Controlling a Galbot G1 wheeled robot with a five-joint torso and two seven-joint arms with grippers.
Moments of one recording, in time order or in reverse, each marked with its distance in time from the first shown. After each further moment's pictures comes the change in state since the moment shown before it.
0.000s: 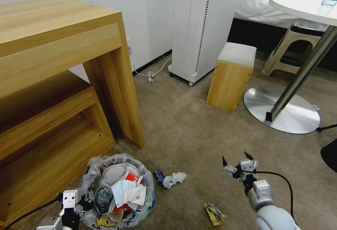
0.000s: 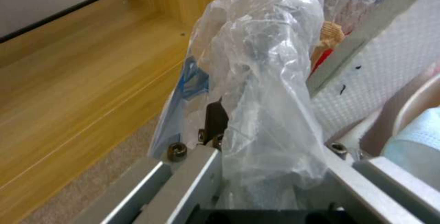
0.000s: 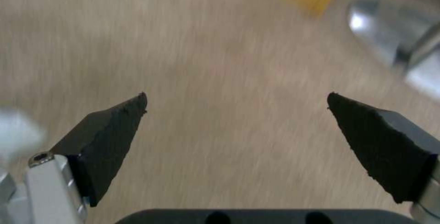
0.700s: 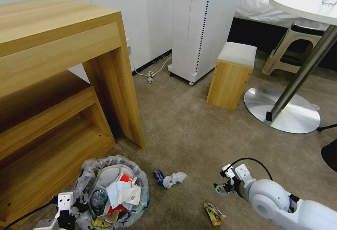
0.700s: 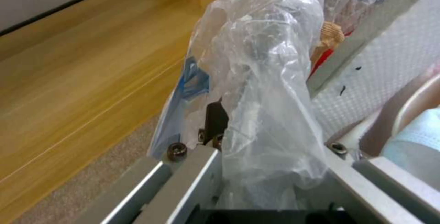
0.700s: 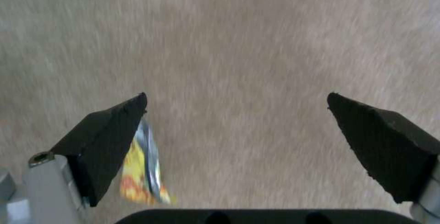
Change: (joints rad) left arm -0.010 -0.023 -0.013 0.040 0.005 0.002 -0.016; right arm 0.421 -0.344 -0.406 0.168 0.573 -0.567 0.107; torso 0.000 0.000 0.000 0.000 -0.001
